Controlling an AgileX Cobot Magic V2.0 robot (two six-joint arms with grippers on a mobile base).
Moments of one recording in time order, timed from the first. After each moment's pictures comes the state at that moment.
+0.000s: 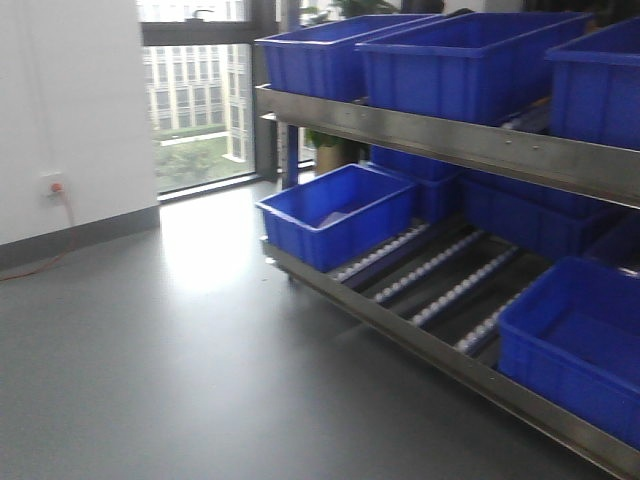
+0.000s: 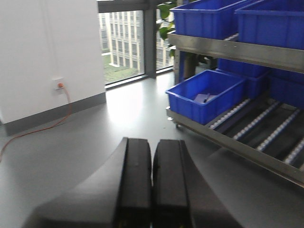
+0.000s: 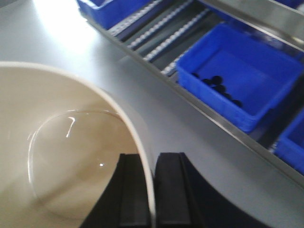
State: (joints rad) left arm -0.08 -0.01 0.01 0.00 0.13 0.02; right arm -0.04 0.50 -0.70 0.02 0.78 0.09
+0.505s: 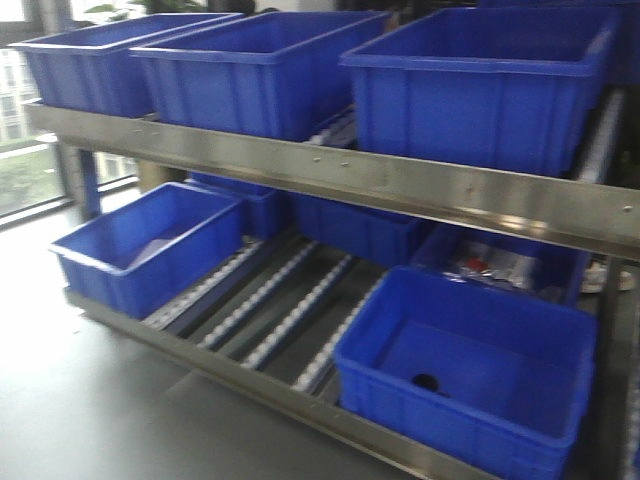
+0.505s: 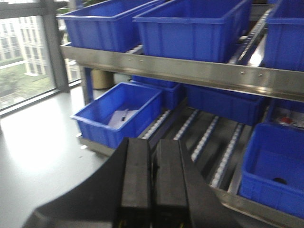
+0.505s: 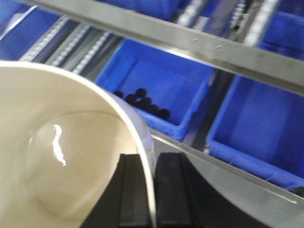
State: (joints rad) left arm -0.08 -0.01 0.01 0.00 0.13 0.02; right arm -0.04 0.50 -0.70 0.02 0.78 0.09
